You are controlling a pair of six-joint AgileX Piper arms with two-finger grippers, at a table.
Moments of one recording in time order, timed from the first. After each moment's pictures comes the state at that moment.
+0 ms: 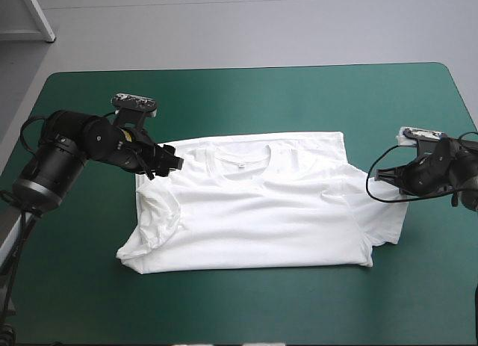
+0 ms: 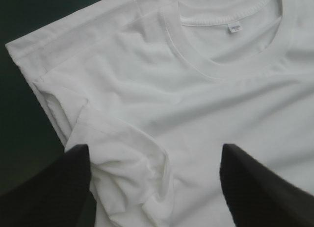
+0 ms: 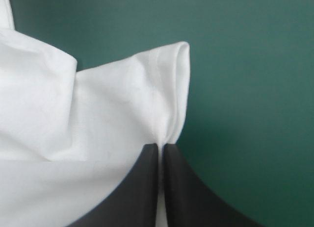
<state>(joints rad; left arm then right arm) -0.33 1.40 -1.41 -0.08 1.11 0.02 -0.12 1.51 -1.06 0.08 0.81 -0.04</state>
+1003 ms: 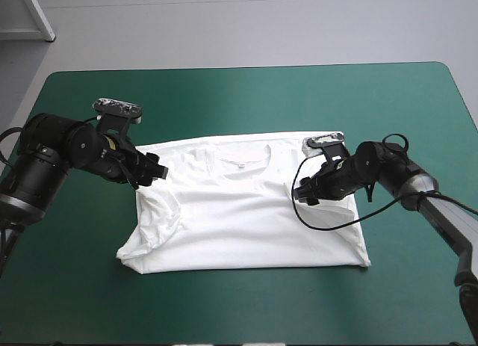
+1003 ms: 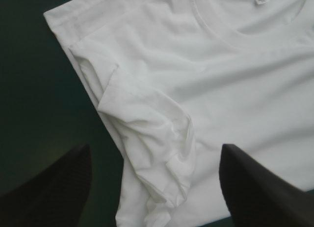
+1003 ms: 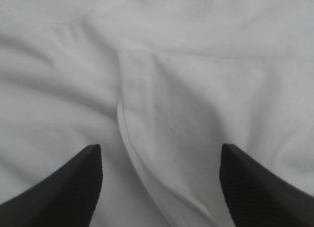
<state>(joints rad) -0.33 1.33 -1.41 0.01 1.24 -0.02 0.32 1.55 -1.10 0.35 0.78 -0.26</state>
